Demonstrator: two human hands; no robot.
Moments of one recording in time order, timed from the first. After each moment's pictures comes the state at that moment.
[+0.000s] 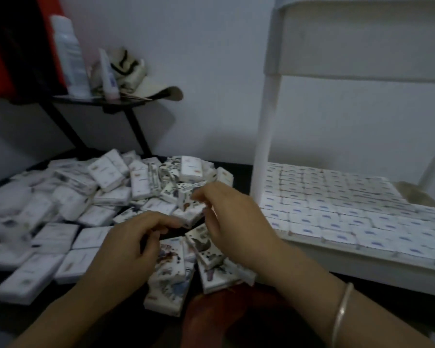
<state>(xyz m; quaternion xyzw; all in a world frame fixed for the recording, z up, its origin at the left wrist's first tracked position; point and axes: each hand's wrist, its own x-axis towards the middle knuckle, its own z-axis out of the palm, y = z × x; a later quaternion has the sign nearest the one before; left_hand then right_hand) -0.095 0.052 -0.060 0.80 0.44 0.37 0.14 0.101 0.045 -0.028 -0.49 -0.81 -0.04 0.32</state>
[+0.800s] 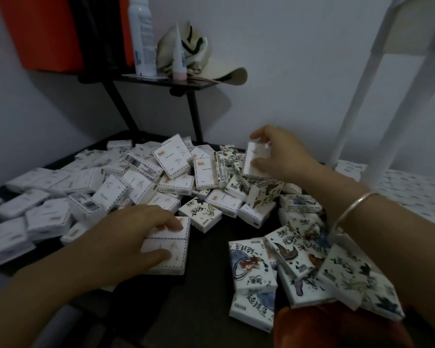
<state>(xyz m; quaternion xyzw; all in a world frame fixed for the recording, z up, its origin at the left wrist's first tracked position) -0.212 0.079 -0.045 0.86 0.48 0.12 0.08 0.075 0.183 0.006 -0.61 -0.74 0.03 0.27</state>
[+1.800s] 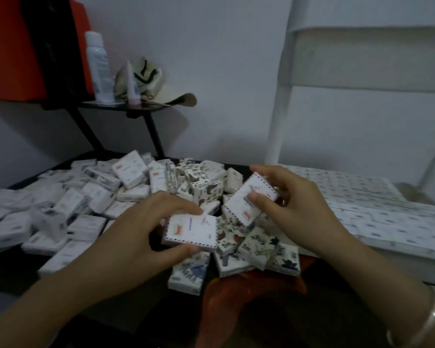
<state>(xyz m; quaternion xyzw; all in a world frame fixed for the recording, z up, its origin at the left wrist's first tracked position) -0.119 0.014 -0.016 0.87 0.36 0.32 0.12 0.143 -0.002 0.001 -0.57 -0.70 0.08 0.44</state>
